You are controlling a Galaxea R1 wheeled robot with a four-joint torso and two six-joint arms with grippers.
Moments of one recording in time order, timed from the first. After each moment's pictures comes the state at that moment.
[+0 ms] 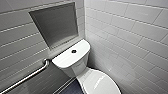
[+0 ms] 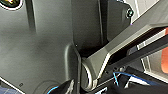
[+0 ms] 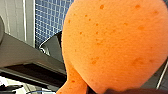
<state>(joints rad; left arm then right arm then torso) 1.29 2.56 -1.87 0.02 0.21 0.03 -1.51 2.36 -1.71 0.07 0.31 0.16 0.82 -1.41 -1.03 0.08</state>
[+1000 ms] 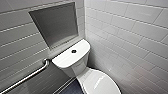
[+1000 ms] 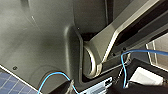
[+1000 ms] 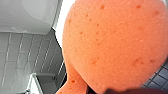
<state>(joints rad) 1.38 2.67 -2.03 0.07 0.21 0.04 -0.97 2.17 -1.42 0.09 0.21 0.17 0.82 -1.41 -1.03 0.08</state>
